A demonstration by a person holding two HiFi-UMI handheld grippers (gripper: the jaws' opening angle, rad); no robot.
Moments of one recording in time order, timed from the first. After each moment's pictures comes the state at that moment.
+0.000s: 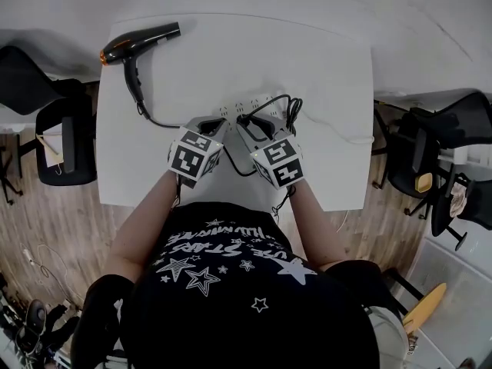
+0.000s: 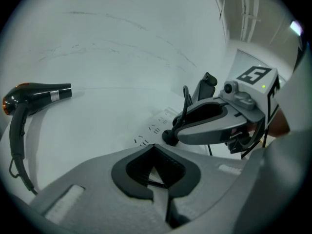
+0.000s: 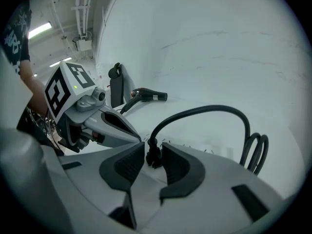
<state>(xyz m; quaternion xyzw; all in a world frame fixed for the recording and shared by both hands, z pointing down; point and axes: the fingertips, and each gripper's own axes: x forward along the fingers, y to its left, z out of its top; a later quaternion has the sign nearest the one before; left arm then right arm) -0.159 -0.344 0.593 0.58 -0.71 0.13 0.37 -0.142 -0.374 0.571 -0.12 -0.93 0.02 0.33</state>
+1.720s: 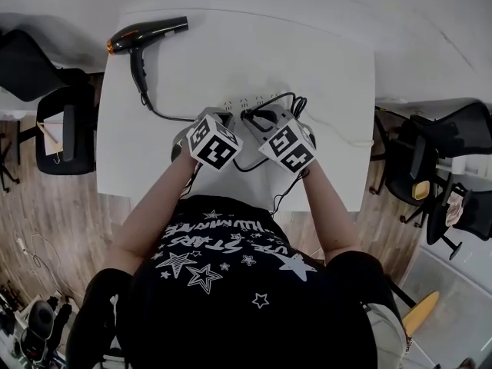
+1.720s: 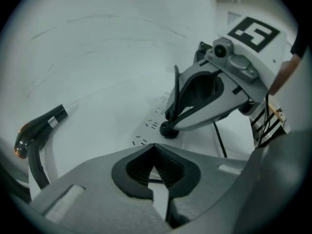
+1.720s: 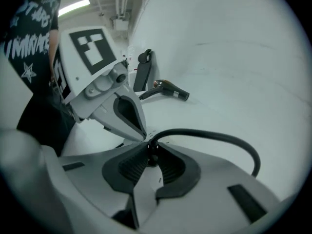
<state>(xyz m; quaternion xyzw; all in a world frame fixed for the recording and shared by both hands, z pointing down) -0.155 -0.351 0.599 0.56 -0.68 0.30 0.36 -0.143 -0.371 0.574 -0.26 -0.89 -0.12 0.35</state>
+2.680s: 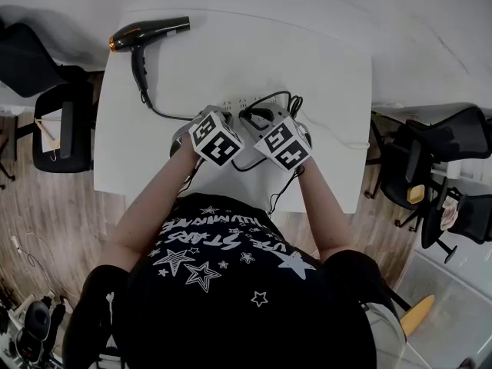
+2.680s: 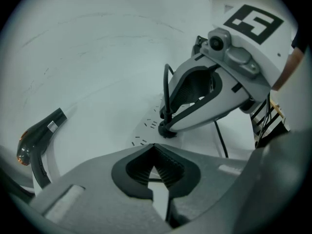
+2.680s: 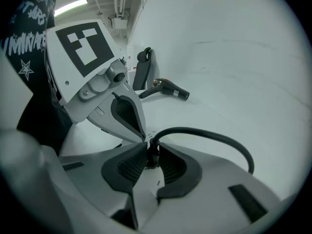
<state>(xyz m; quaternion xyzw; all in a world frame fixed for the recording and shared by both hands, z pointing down) -0.152 -0.351 0.603 0.56 -0.66 0.34 0.37 -0.146 -0.370 0.577 -0.25 -0.89 -0.13 0.37</state>
